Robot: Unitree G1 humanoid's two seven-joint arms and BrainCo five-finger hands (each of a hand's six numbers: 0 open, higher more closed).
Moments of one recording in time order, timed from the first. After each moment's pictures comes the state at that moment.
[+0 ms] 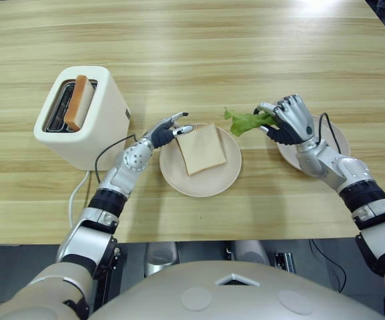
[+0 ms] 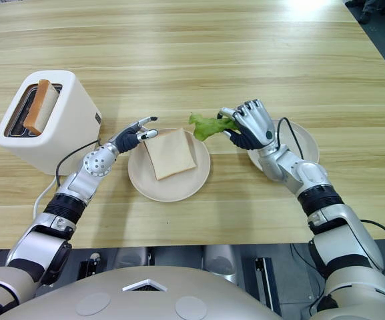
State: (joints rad) left arm -0.38 0.34 -0.28 0.51 0.40 -0.23 -0.17; right arm -0.48 -0.67 0.48 0.58 -0.90 -0.68 -0.84
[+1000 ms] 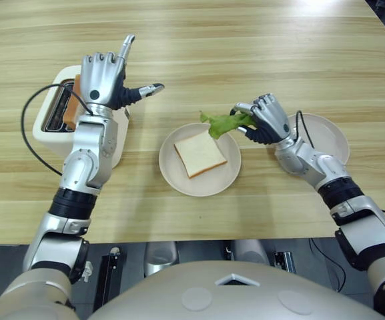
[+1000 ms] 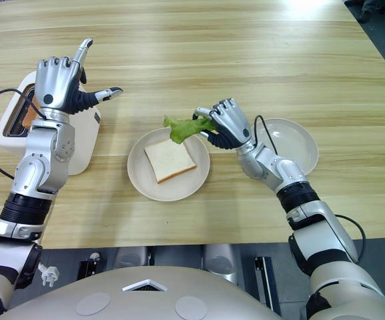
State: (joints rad) left arm -0.29 0.51 -0.14 -0.09 0.90 0.08 0.25; right arm -0.51 -0.50 0.49 0.59 -0.91 -0.77 -0.73
